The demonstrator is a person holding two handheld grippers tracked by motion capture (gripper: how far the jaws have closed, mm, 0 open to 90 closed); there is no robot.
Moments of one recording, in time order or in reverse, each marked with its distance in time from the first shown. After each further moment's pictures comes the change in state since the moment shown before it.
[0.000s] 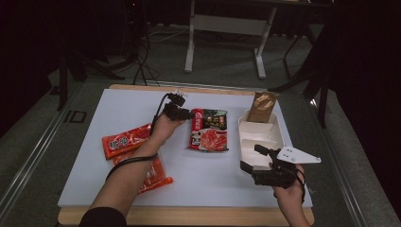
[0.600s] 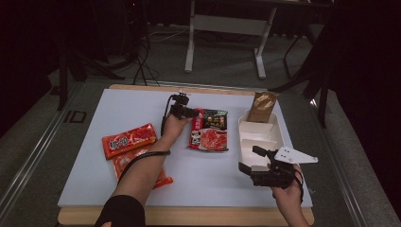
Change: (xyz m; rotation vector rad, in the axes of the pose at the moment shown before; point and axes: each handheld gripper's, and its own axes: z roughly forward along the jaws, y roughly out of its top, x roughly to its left) left arm 0.014 0.002 0.051 -0.019 0.048 -0.156; right arm -0.001 -0.004 0.004 0.017 0.018 0.004
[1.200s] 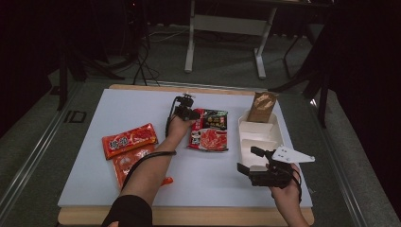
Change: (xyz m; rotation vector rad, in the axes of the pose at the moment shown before) left arm -0.017 0.003 0.018 0.100 0.074 0.062; right arm 0.000 -0.002 0.005 0.020 0.008 -0.005
